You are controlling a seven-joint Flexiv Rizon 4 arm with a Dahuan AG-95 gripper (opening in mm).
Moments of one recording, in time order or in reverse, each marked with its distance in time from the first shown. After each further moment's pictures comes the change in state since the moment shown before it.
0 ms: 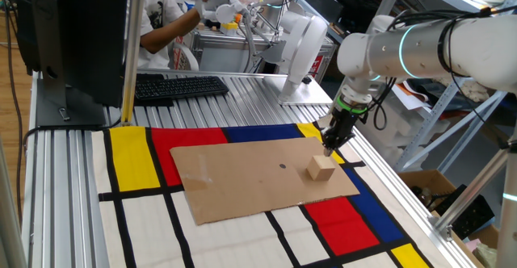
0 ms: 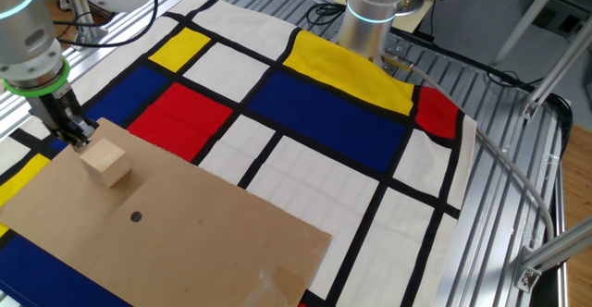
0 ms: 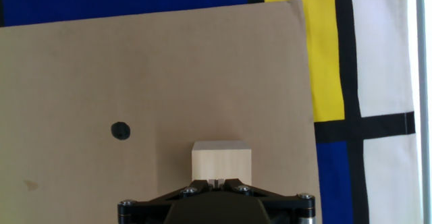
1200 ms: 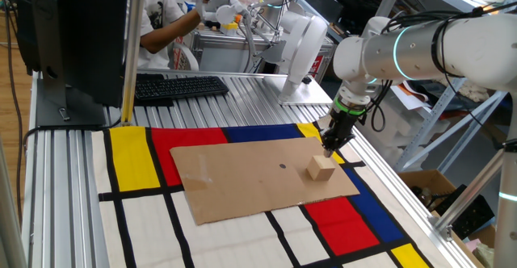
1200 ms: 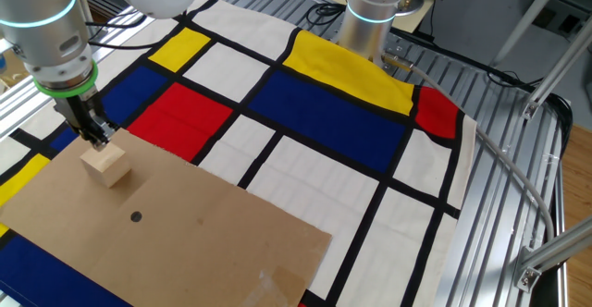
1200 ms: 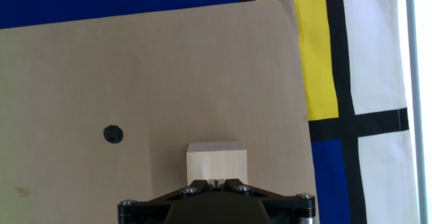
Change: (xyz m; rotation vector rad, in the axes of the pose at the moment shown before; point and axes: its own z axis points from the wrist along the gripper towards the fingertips) arm 0.000 -0.003 0.005 0.012 0.000 0.019
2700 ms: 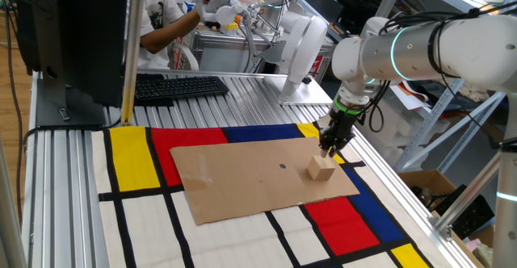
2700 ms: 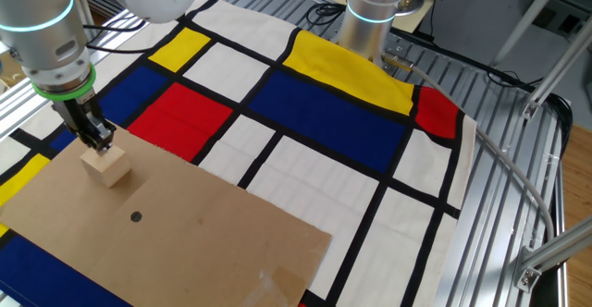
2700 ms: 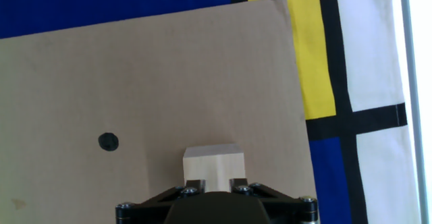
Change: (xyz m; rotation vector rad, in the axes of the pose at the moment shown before) arm -0.002 0.000 0.003 0.005 -0.001 0.045
